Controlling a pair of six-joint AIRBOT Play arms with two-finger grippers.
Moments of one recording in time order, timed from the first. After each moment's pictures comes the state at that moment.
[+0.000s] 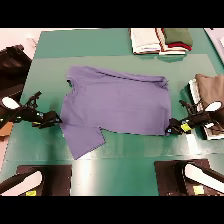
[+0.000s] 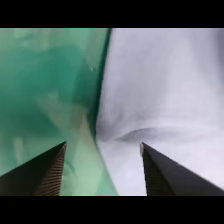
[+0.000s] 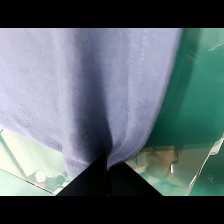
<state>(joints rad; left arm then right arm) 0.20 -1.16 0.68 1.07 -1.09 -1.36 -0.35 -1.16 0.57 -1.07 1.30 1.24</state>
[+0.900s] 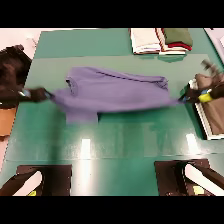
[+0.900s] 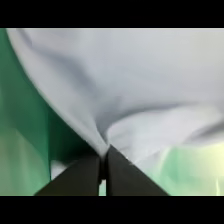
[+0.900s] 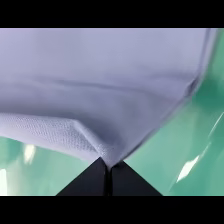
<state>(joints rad) 0.20 -0.95 0.99 0.85 -1.11 -1.22 -0.33 -1.04 1.08 -1.07 1.40 1.28</state>
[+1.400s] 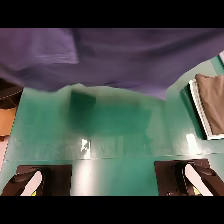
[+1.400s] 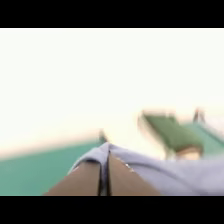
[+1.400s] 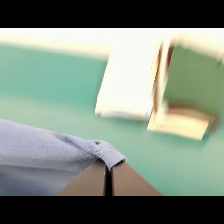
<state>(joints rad) 0.20 -0.76 1.88 0.86 -1.05 -1.35 -0.33 -0.79 1.78 -1.07 1.28 1.29</state>
